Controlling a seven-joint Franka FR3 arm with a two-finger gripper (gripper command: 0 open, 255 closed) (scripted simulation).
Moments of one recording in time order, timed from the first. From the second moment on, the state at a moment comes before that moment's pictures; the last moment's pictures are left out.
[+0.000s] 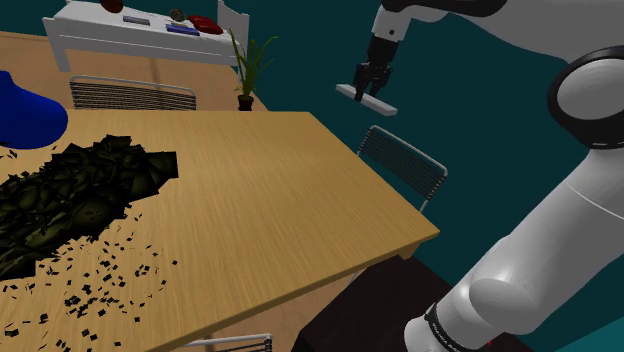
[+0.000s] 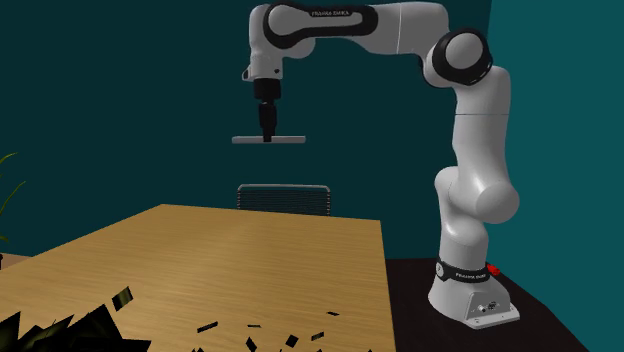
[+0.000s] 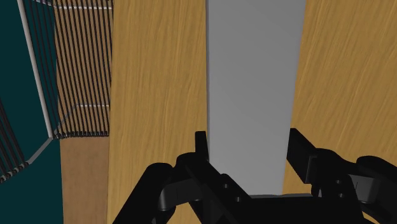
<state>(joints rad) -0.09 -0.01 -0.19 -1.58 0.01 1.57 -0.21</state>
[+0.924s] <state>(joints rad) -0.10 0.08 -0.20 -1.28 0.03 1.35 -0.21</state>
